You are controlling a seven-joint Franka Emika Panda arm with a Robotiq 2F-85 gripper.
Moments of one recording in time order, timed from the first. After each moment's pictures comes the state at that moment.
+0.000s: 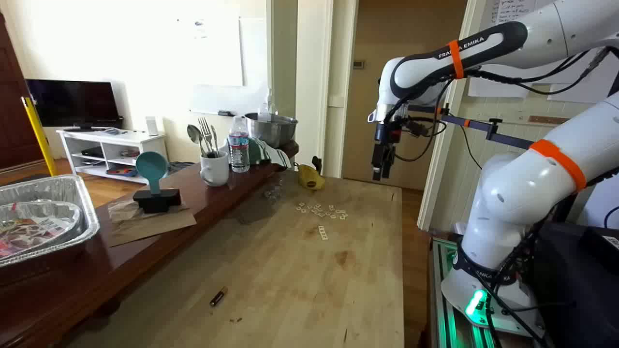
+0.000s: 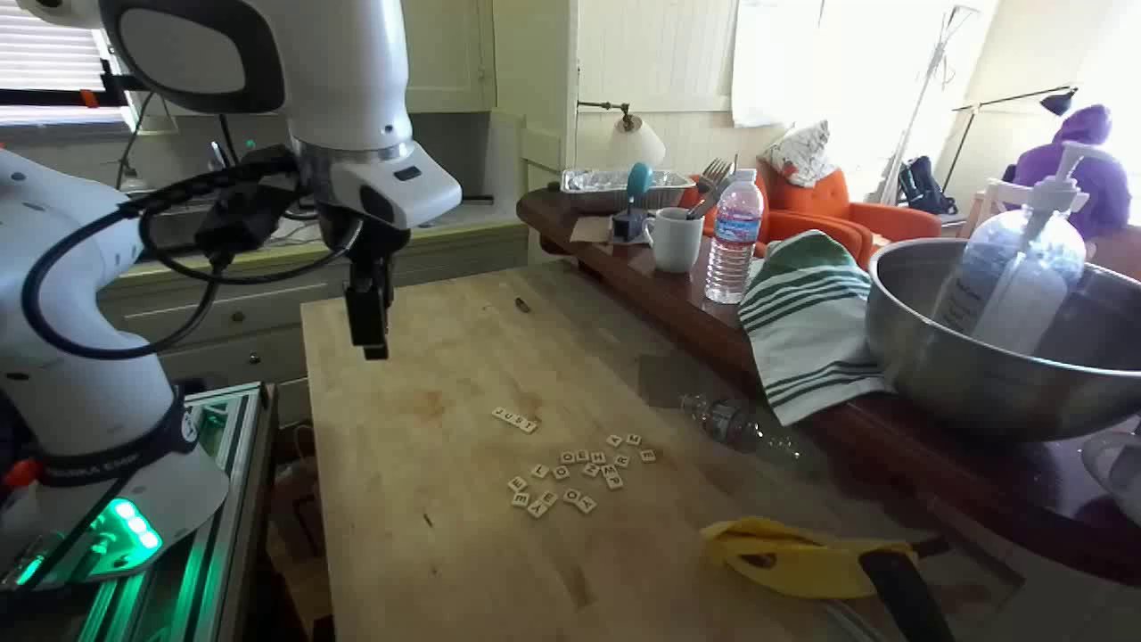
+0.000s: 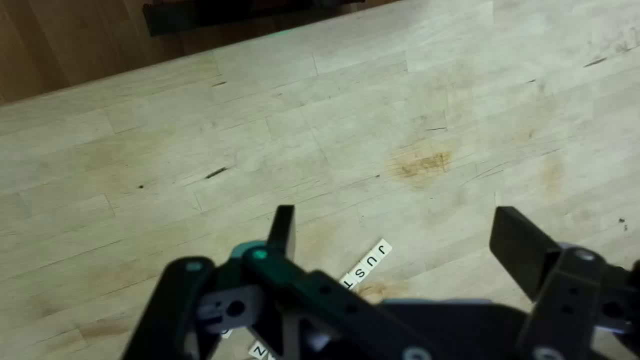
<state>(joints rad) -0.16 -0.71 -0.31 -2.74 0.02 1.94 -0.23</state>
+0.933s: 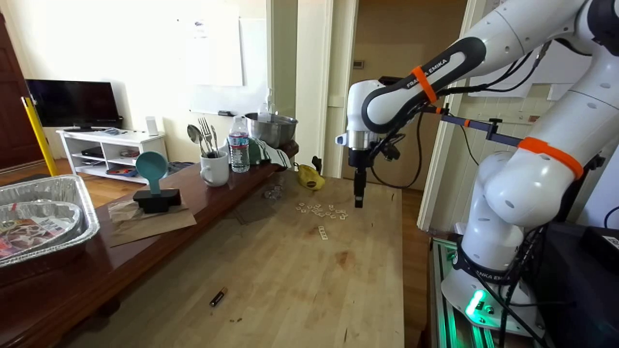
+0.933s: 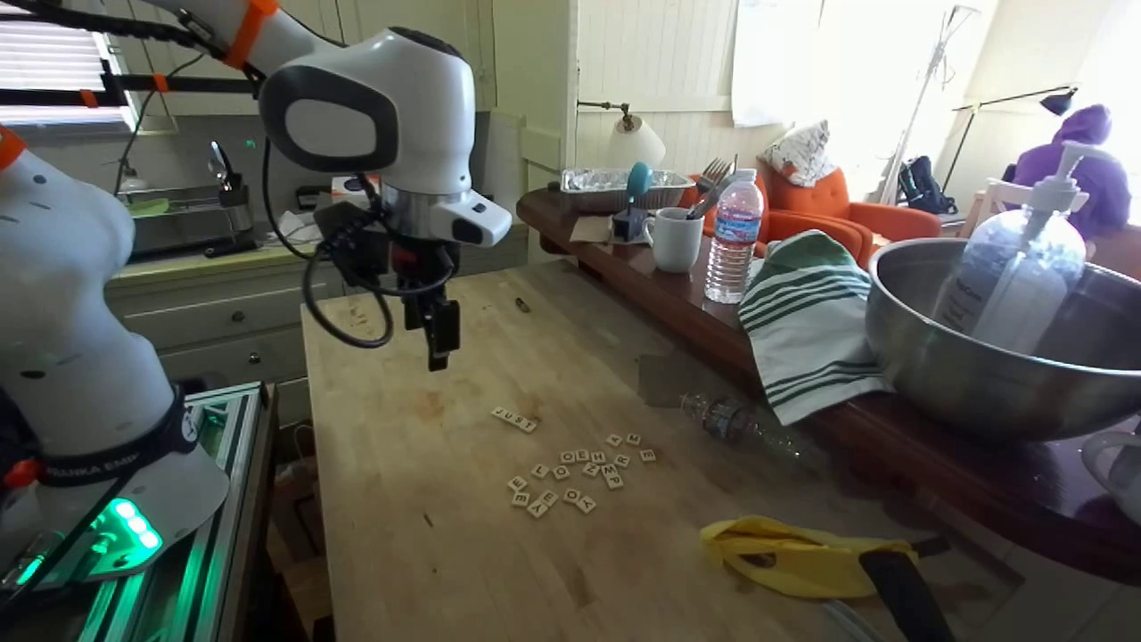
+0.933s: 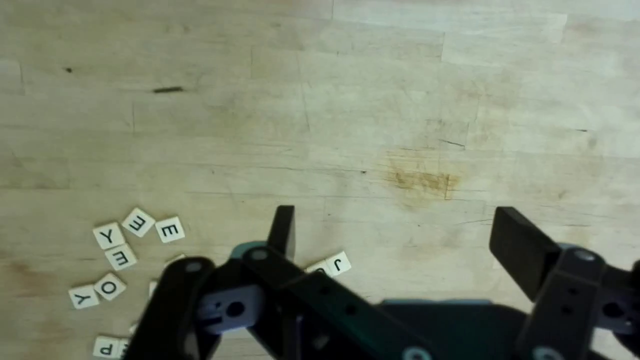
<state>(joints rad) -0.02 -0.47 -0.18 -2.75 0.00 2.18 -0.36</state>
